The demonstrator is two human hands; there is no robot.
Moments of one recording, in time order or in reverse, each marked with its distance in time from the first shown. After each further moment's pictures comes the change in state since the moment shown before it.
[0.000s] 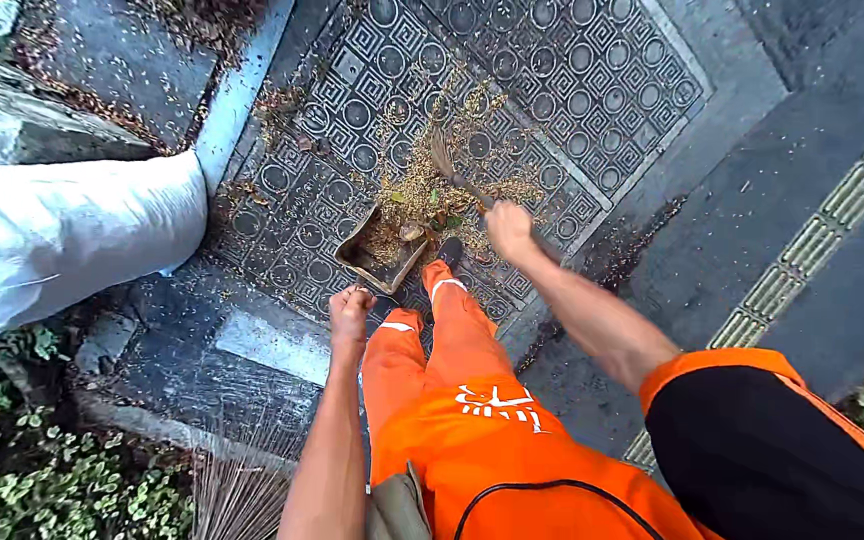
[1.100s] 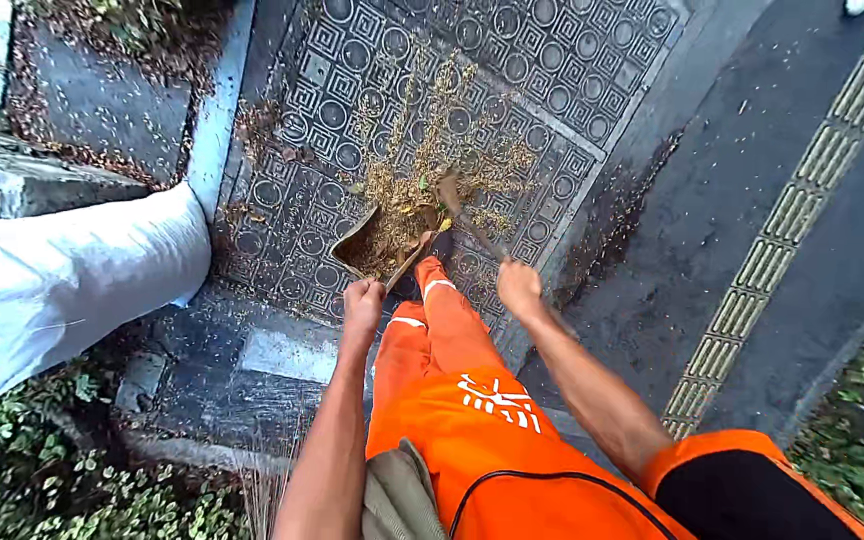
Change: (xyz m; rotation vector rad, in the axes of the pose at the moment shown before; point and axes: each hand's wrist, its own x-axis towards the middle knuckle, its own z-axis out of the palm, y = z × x) left_hand -0.018 -0.014 -0.019 0.423 -0.257 0.034; right_hand -0.143 -0.008 0.142 0.357 -0.071 0.304
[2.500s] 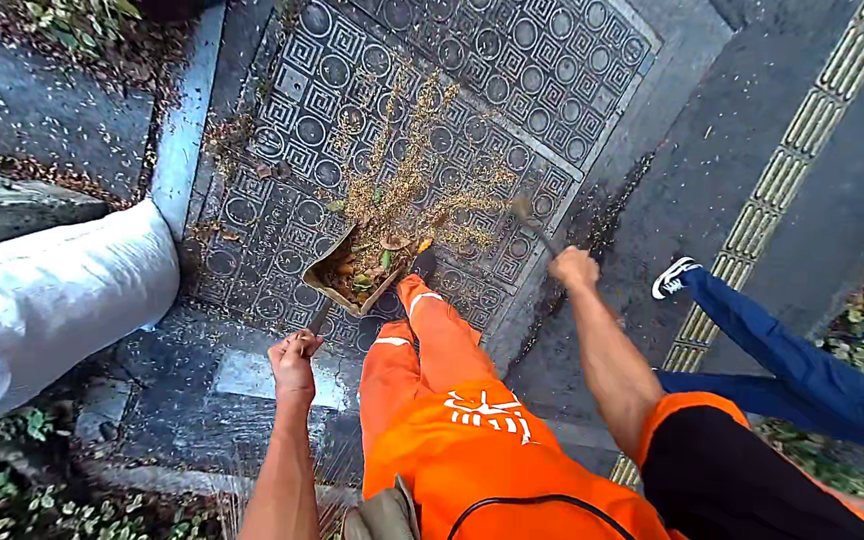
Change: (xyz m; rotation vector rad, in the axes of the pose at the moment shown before) left_hand 0.015 -0.029 -0.059 -0.395 0.264 -0.017; right_hand 0.105 0.103 -0.104 0.178 0.043 0.399
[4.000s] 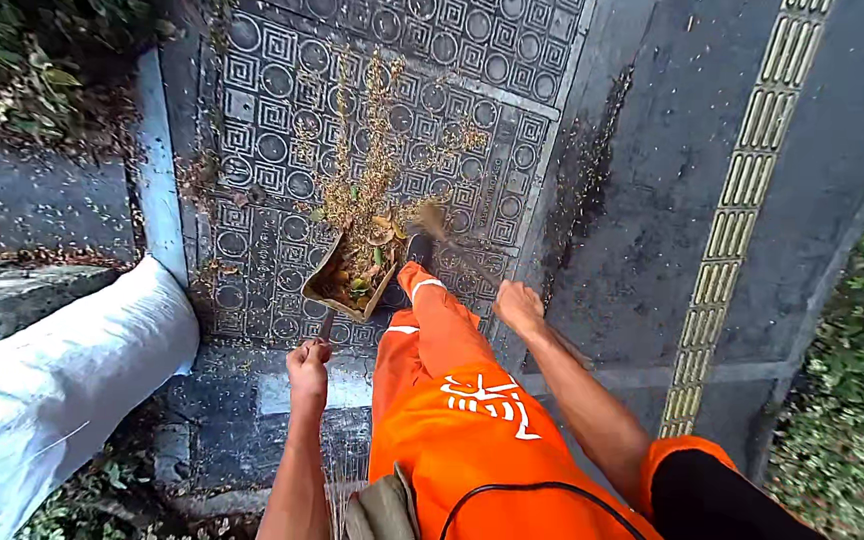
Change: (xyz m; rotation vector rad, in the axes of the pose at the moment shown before) left_hand -0.026 0.005 0.011 0.382 -0.195 -0.037; right_hand -0.130 0.032 0.090 -0.020 -0.363 -0.088
